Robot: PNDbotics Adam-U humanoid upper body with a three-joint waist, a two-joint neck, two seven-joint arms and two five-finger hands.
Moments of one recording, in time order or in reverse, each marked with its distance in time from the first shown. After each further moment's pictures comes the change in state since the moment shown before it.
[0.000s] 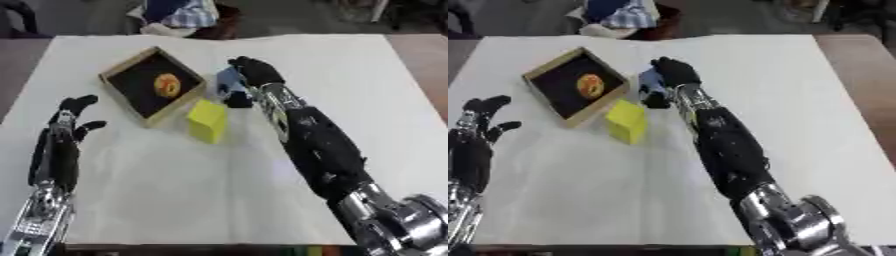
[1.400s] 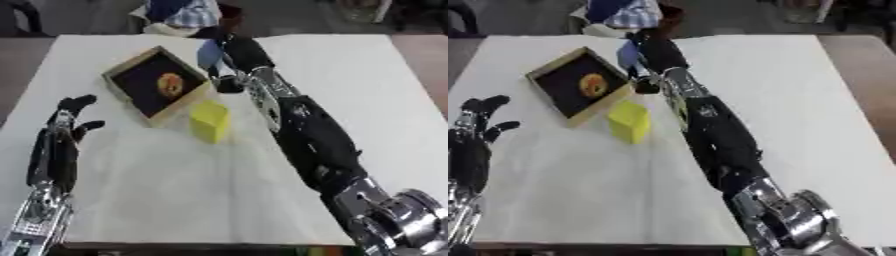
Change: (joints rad) left arm -0.008 0.000 -0.003 0.000 0.001 -0.001 -0.002; right arm -0.036 0.049 0.075 -0.118 -0.084 -0.137 -0.116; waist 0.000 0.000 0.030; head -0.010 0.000
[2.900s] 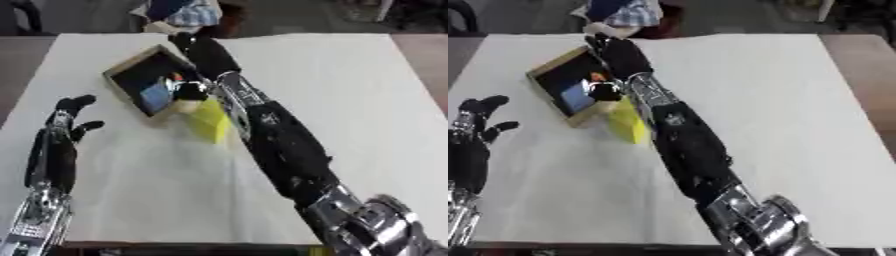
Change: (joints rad) left arm -0.001 -0.008 -0.004 0.000 0.002 0.001 -0.005; right arm -0.020 0.005 0.050 -0.028 -0.007 -0.028 0.021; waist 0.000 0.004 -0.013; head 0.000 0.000
